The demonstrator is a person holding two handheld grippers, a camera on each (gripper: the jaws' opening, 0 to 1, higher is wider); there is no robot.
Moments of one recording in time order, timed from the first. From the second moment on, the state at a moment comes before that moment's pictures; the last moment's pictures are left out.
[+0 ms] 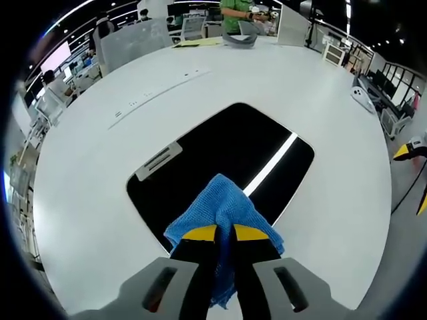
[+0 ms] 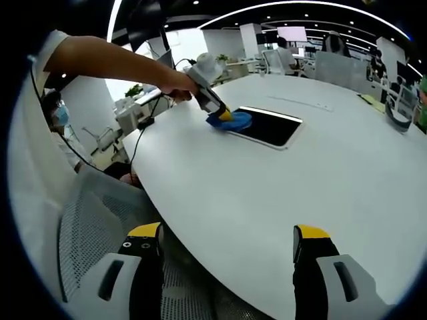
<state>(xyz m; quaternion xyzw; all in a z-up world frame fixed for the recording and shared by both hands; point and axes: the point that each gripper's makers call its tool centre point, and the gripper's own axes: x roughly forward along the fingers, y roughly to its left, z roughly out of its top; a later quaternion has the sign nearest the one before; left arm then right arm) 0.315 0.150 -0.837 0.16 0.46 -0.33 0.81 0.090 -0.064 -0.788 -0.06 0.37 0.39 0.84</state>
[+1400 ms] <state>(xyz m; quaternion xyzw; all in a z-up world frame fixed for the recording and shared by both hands) 0.318 0.127 -0.837 0.16 0.46 -0.32 0.81 0.097 -0.067 -0.782 -0.06 0.37 0.39 0.84</state>
